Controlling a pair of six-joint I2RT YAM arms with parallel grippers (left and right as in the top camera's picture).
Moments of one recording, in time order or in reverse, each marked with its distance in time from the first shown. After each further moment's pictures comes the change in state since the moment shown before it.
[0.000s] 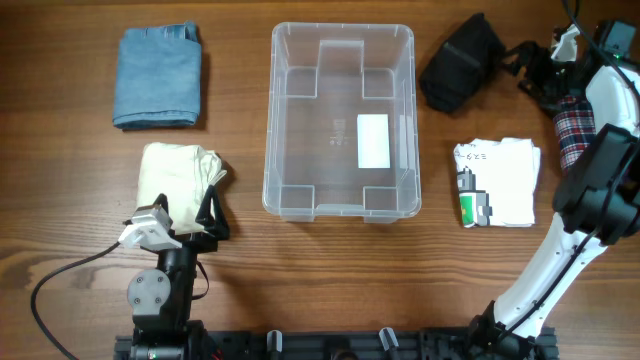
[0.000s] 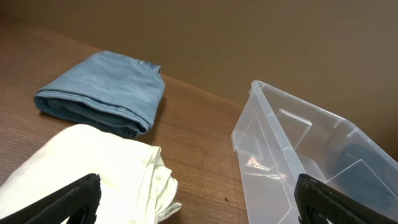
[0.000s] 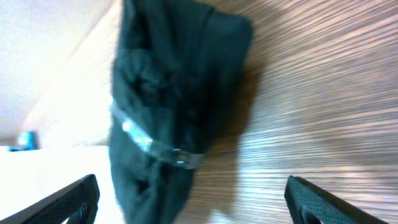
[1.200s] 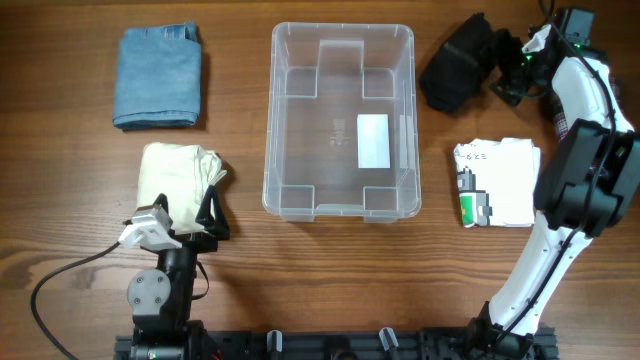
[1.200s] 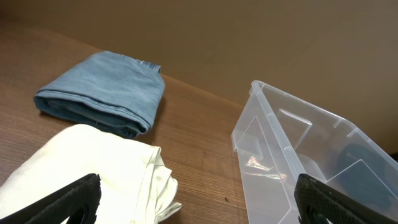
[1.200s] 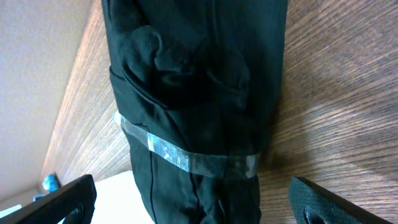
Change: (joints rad) left arm 0.000 0.000 0.000 0.000 0.000 0.000; right arm 0.127 0.000 -0.006 0.035 0.144 0.386
